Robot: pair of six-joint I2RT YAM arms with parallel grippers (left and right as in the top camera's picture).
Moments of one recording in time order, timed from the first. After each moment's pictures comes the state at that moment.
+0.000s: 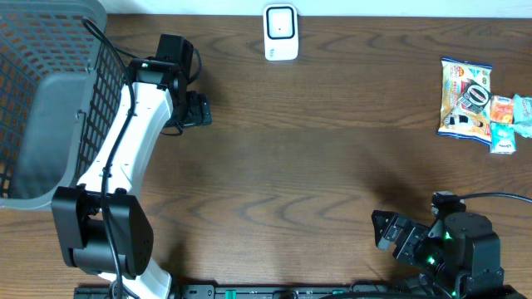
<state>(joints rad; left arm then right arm) -0.14 1.79 1.53 -1.13 -0.16 -0.35 0.21 0.46 0.83 -1.24 -0.11 0.63</state>
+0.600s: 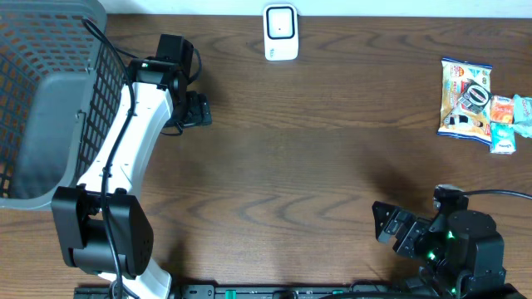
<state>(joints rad) -0.14 1.79 1.53 -1.13 -0.16 -0.35 0.21 0.46 0.82 -1.14 -0.09 0.60</state>
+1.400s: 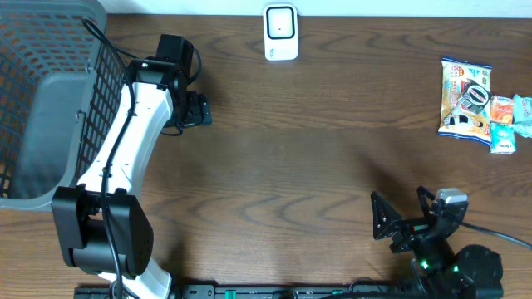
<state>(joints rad) -0.14 1.79 1.53 -1.13 -0.16 -0.35 0.05 0.07 0.48 -0.69 -0.24 0.30</state>
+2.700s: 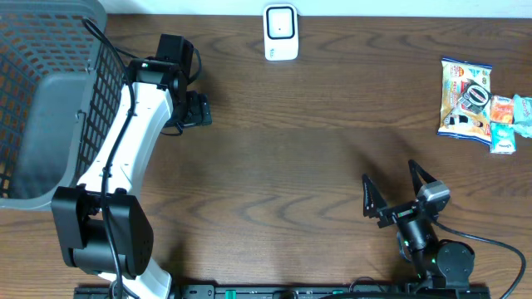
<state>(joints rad) -0.14 1.79 1.53 -1.13 -0.16 -0.35 0.00 0.01 0.02 0.07 -0.34 0.20</state>
